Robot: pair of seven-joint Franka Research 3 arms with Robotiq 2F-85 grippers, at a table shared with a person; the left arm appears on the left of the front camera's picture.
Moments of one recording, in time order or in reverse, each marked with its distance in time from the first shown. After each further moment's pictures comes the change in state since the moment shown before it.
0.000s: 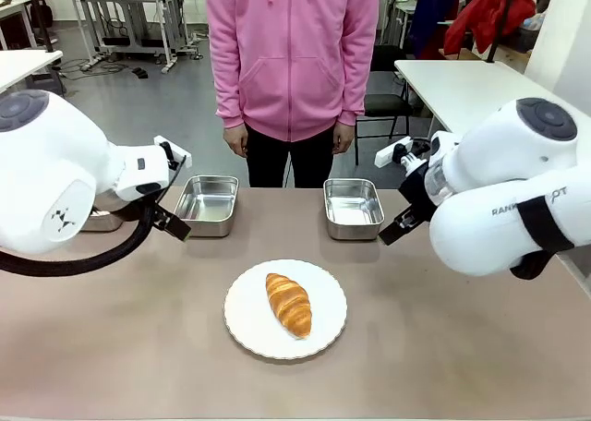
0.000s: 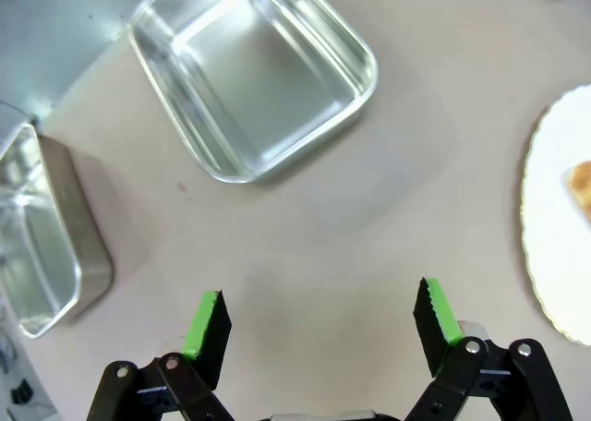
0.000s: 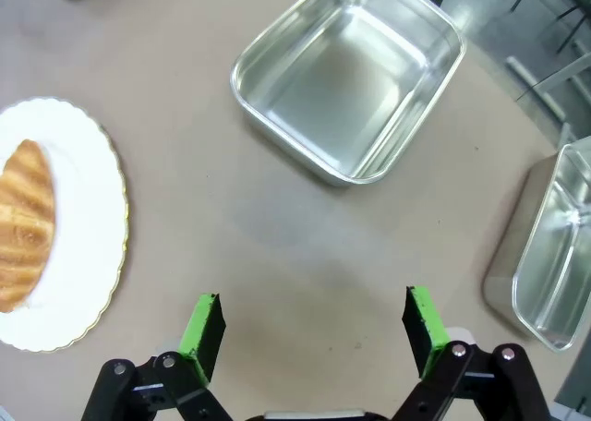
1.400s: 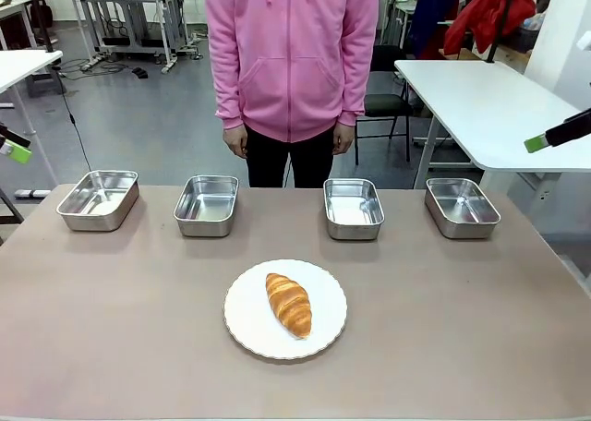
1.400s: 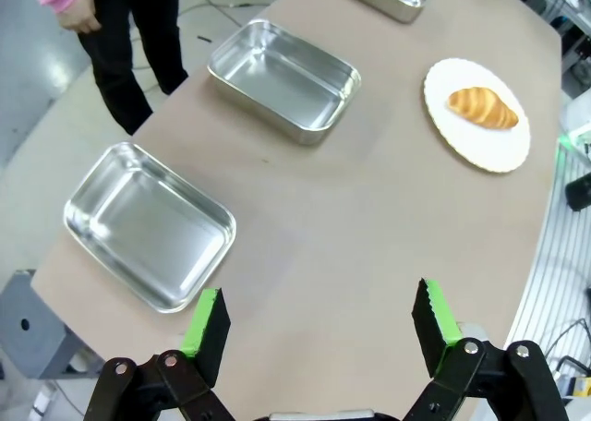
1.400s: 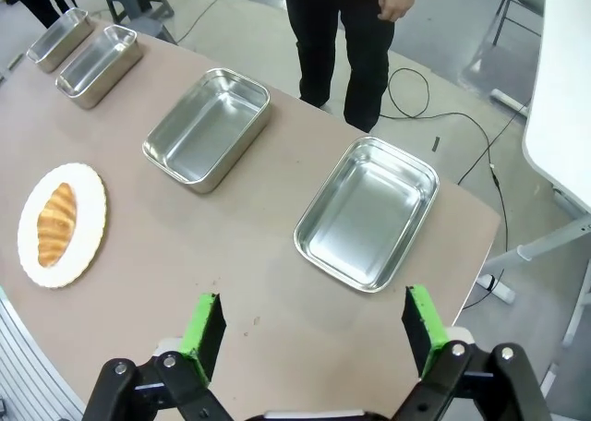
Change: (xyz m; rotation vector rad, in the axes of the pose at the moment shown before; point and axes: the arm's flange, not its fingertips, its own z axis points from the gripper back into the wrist) left arm -0.051 0.266 0.134 -0.495 -0.191 -0.180; right arm -0.055 -0.230 0.164 0.122 -0.212 -0.150
